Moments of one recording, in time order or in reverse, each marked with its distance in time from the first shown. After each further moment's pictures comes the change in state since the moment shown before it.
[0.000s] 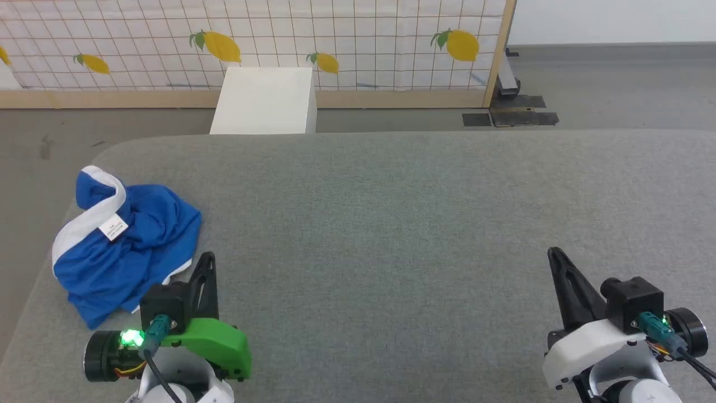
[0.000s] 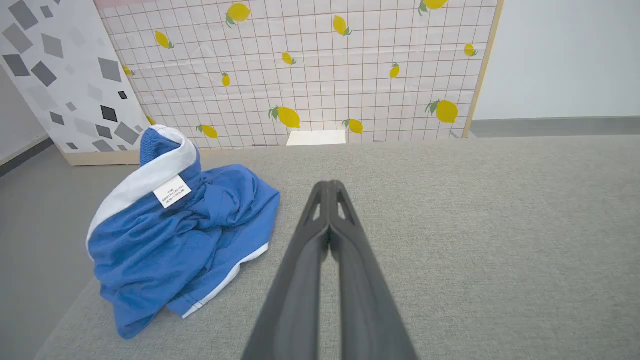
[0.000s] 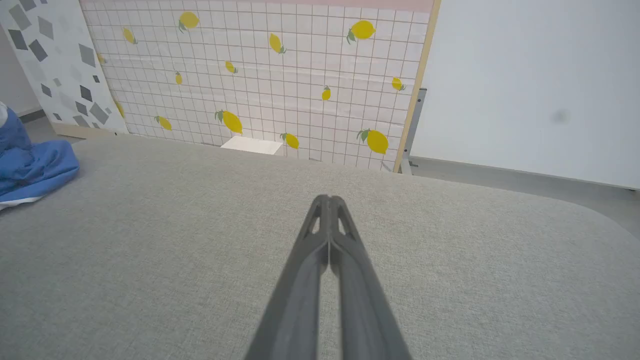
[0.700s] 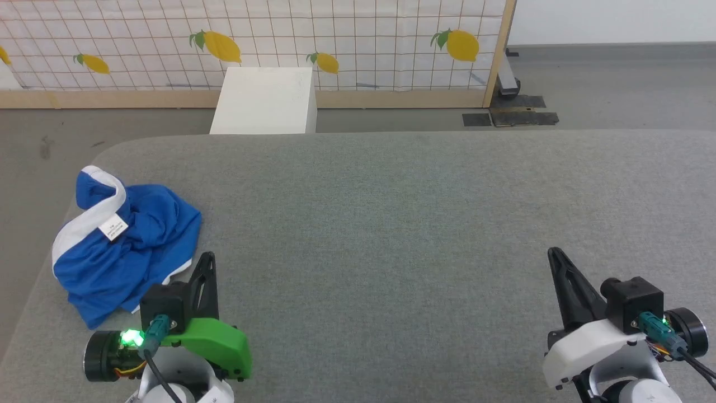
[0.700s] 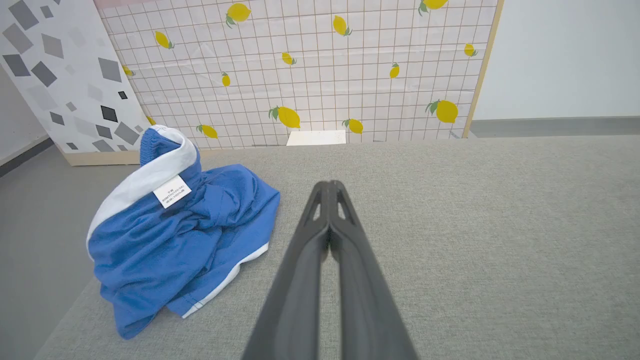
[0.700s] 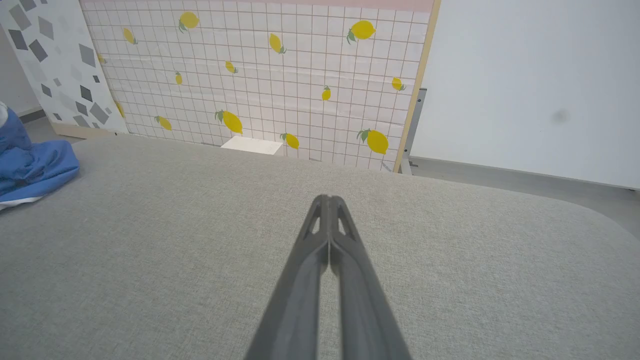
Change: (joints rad) left arm 0.000 0.000 0.000 0.000 0.000 0.000 0.000; right arm 0.000 0.000 0.000 0.000 0.000 0.000 0.000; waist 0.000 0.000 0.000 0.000
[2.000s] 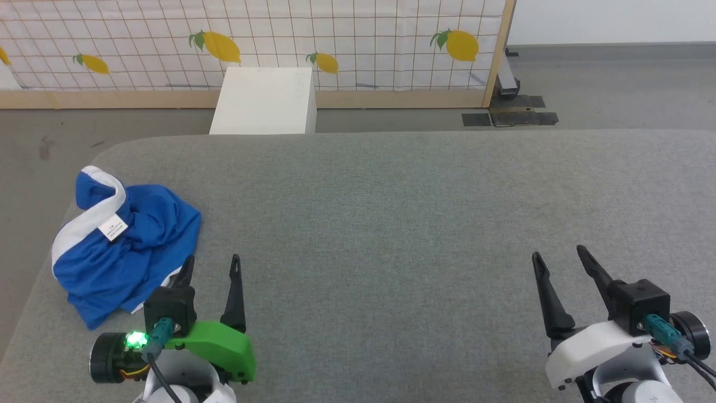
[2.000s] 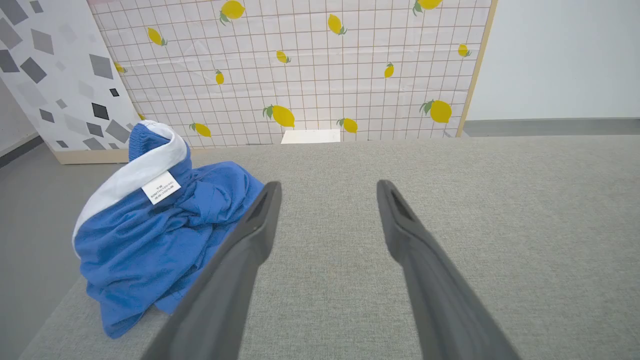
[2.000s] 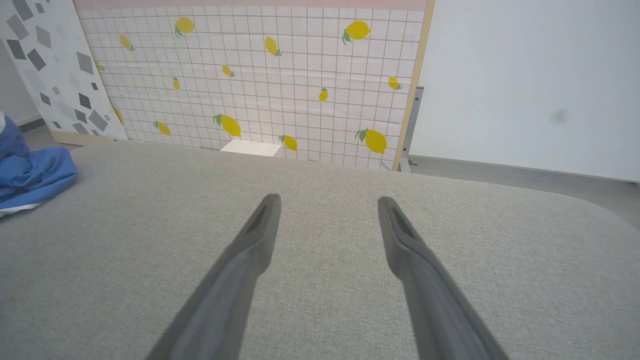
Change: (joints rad) left arm 0.000 0.000 -0.011 0.023 -0.014 -0.003 -0.022; right arm 0.001 -0.001 -0.011 0.016 0.022 0.000 -0.020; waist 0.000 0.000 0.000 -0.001
